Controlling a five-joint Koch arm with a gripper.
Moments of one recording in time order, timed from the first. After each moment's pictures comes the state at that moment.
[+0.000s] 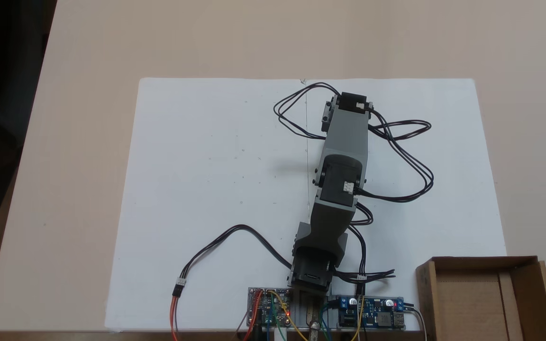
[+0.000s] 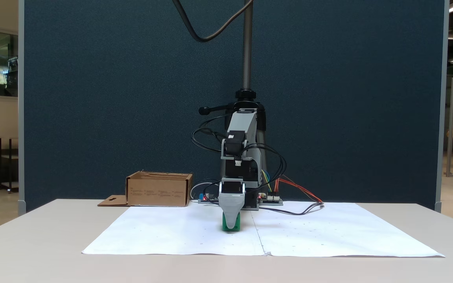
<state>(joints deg) 13.5 79.3 79.2 59.2 -12.4</state>
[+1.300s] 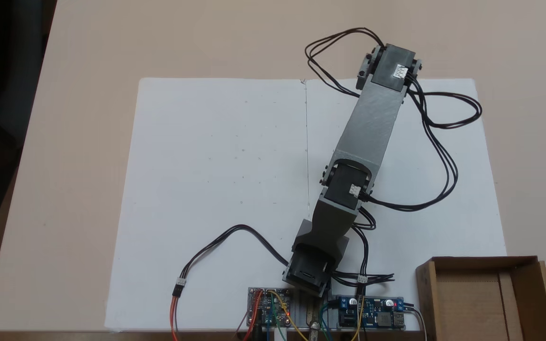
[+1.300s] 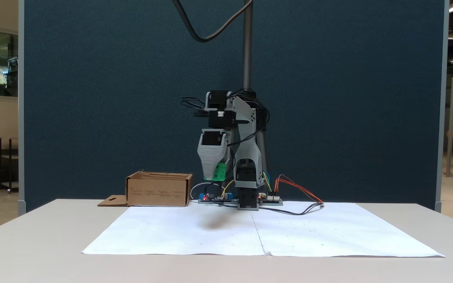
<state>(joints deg) 23.8 79.3 39.1 94.6 -6.3</state>
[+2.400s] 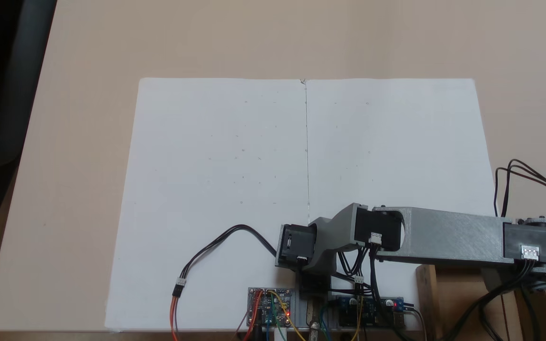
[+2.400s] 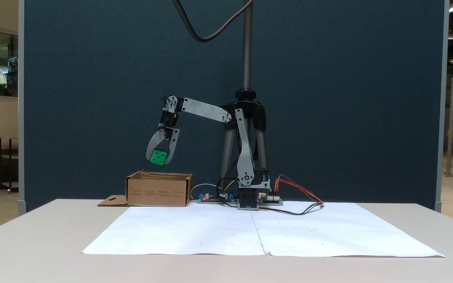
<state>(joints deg) 98.5 76.5 33.6 85.9 -21.6</state>
